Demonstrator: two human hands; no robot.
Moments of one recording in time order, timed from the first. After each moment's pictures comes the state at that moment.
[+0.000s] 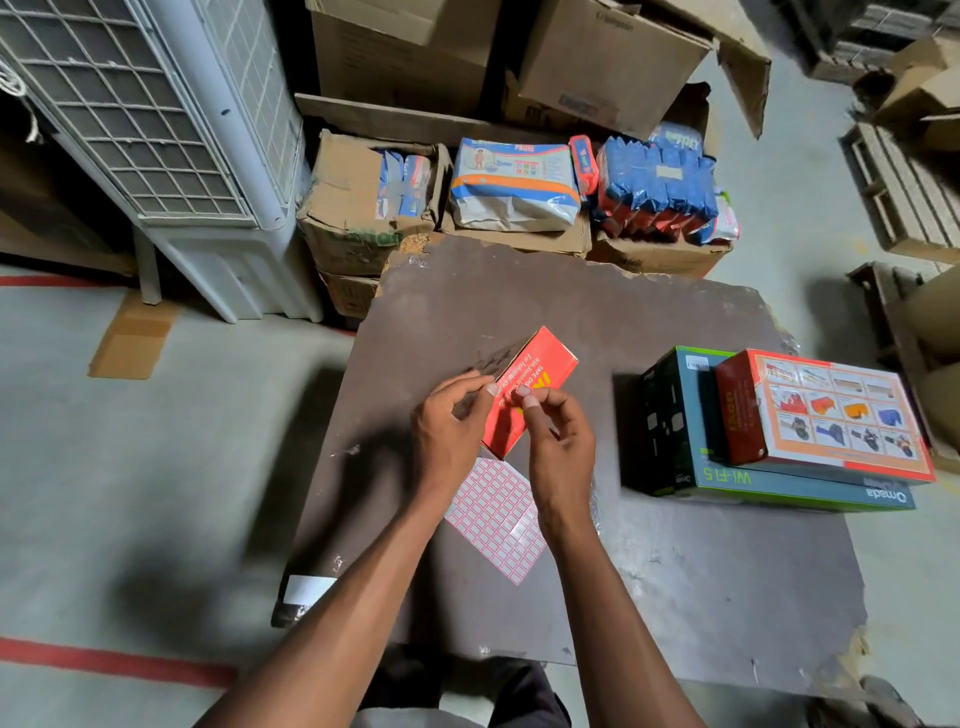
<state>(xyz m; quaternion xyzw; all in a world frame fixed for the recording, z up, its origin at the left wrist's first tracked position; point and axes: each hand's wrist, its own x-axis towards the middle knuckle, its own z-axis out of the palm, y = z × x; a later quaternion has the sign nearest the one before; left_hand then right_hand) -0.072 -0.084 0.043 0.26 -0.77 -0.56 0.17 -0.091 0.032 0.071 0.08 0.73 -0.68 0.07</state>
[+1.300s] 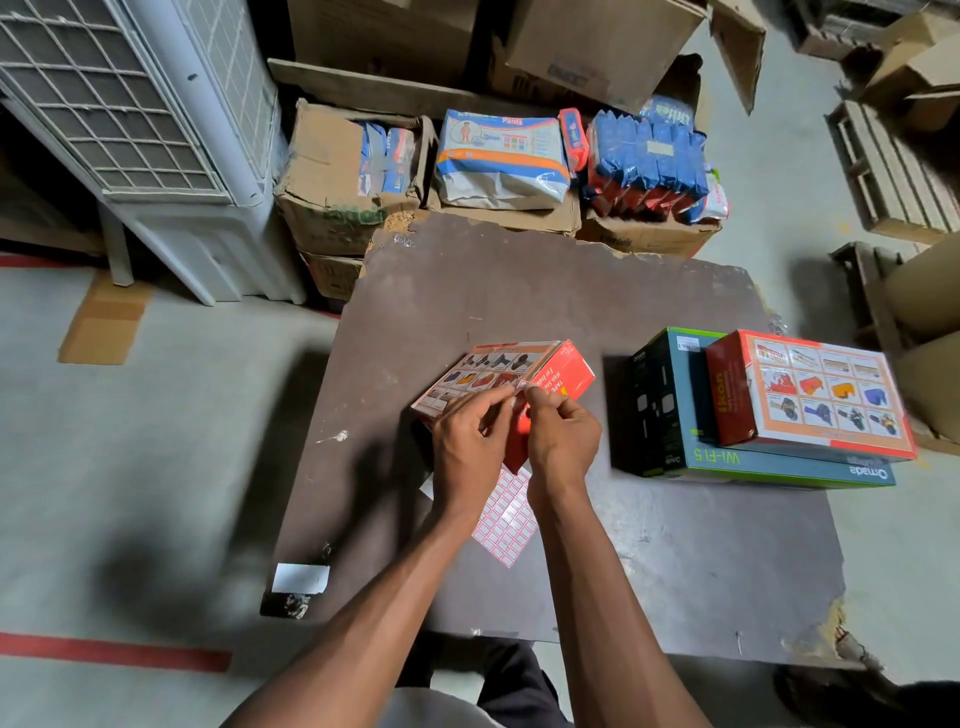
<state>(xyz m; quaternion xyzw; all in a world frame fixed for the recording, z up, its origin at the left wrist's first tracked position) -0.061 -0.043 0.029 0.20 -0.79 -0.53 0.23 -0.105 0.024 0.065 0.31 0.68 -0.66 0.09</state>
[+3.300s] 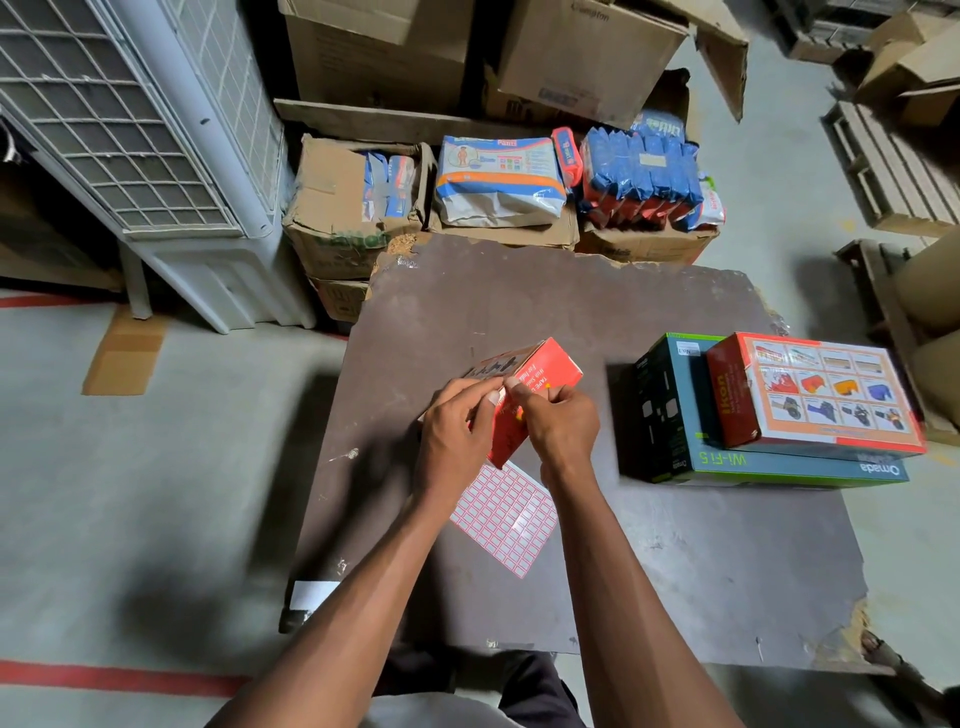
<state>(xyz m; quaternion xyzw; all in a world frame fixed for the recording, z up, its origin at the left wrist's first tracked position) -0.069 -0.079 0.036 0.19 -0.83 -0.51 0.13 -0.128 0.024 0.069 0.21 0.79 -0.56 0.12</state>
